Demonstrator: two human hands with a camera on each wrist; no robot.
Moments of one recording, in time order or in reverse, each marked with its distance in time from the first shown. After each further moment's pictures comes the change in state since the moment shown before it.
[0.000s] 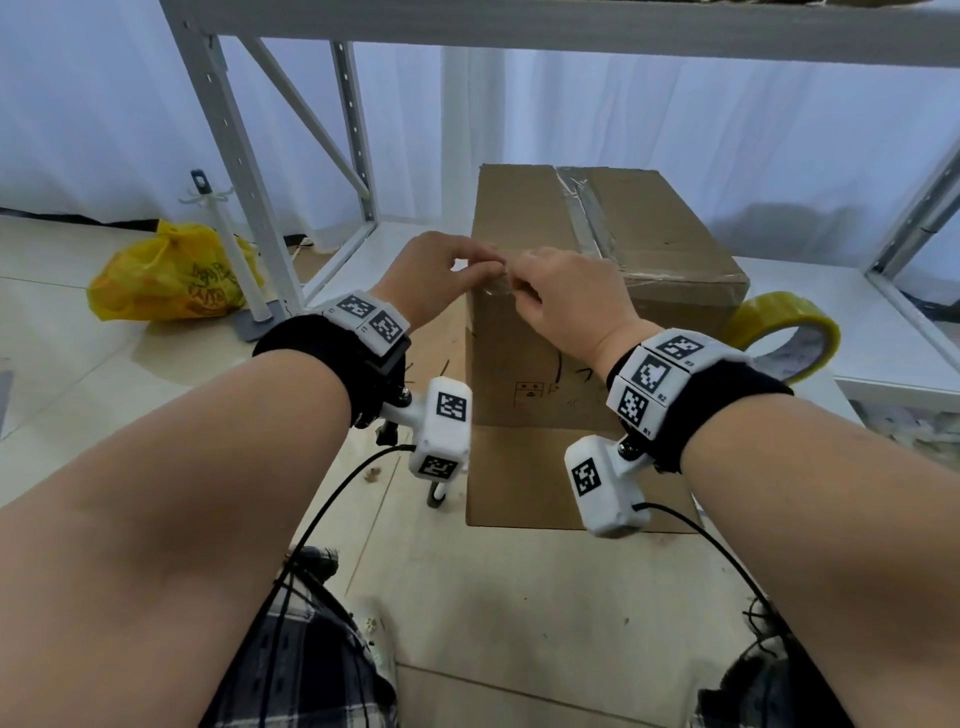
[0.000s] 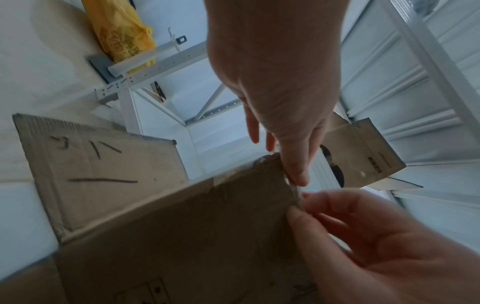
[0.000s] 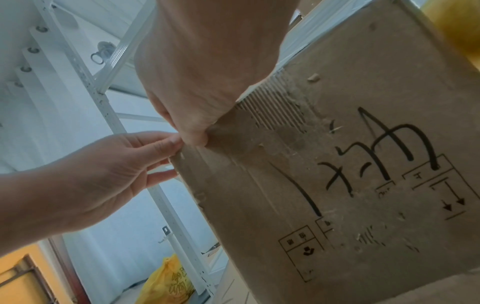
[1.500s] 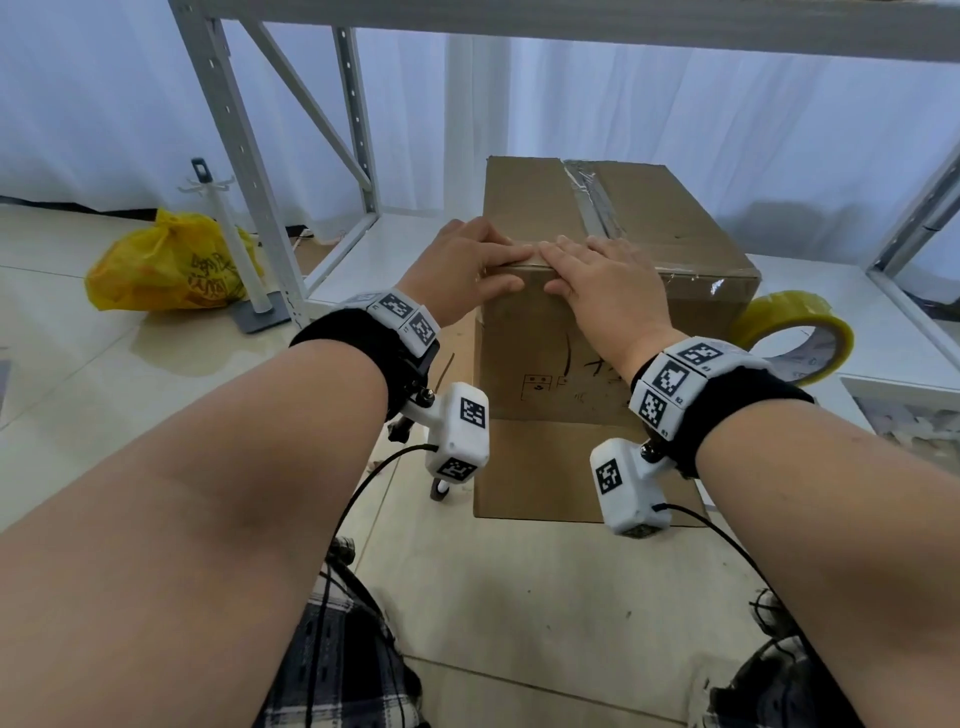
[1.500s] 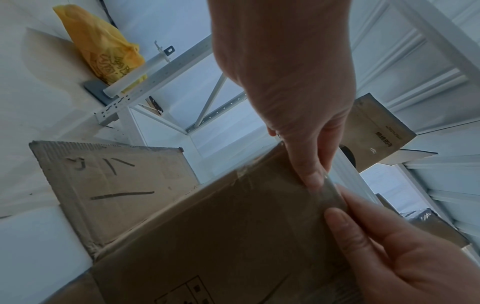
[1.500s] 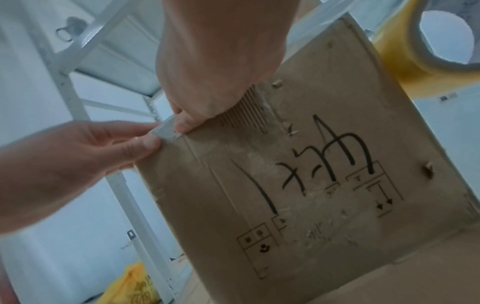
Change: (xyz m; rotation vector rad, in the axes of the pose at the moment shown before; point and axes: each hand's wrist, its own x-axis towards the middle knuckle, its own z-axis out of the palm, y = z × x) left_hand 0.002 -0.006 0.008 0.232 -0.069 0.173; right_hand -0.011 0.020 0.012 -0.112 -0.154 0.209
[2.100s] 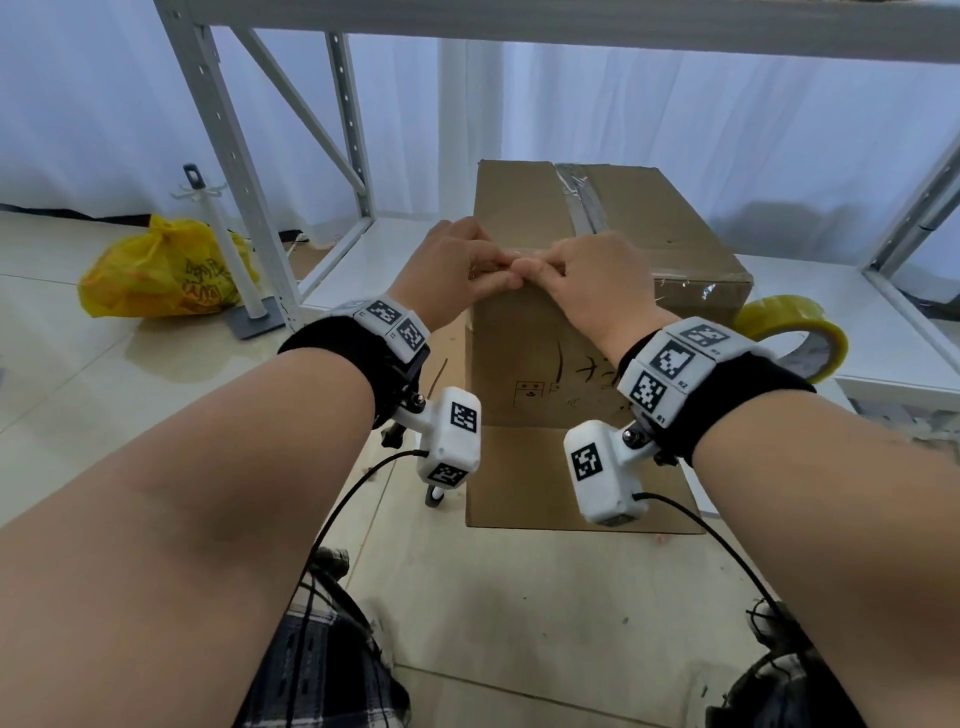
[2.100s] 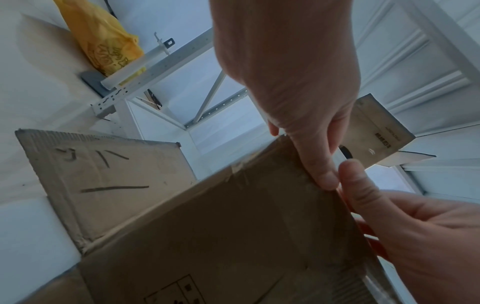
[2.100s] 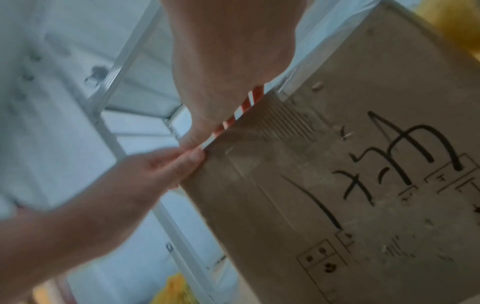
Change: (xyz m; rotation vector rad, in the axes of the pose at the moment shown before) left_hand 0.005 0.003 0.003 -0.052 0.095 -0.019; right_hand 0.018 -0.004 -0.015 0.192 0.013 0.105
